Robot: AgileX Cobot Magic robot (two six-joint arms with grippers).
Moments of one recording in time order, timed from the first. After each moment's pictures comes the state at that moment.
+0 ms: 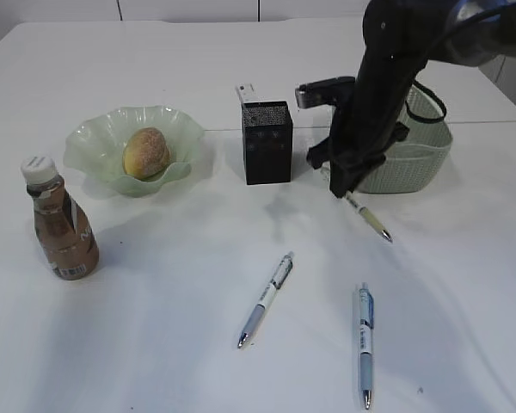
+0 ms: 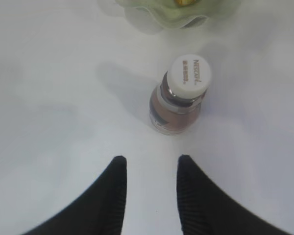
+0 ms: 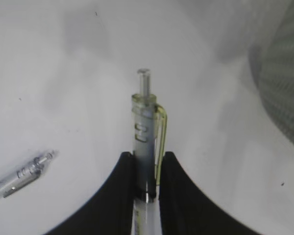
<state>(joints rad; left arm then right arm) -0.18 1.24 -0.98 0.08 0.76 -0.16 0.25 2.27 -1.98 0.12 1.21 -0.26</state>
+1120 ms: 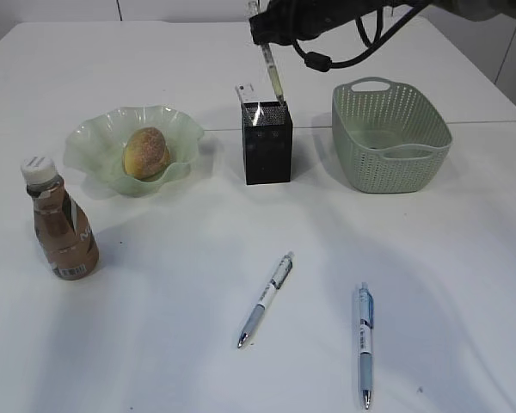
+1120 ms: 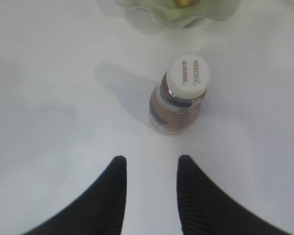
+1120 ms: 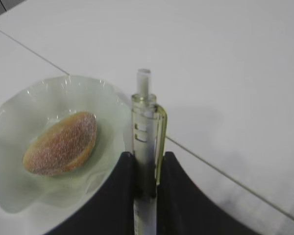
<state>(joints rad) -0.18 1.24 -0.98 0.08 0.76 -0.16 0.25 2.29 -2.20 0.60 0.69 -0.68</state>
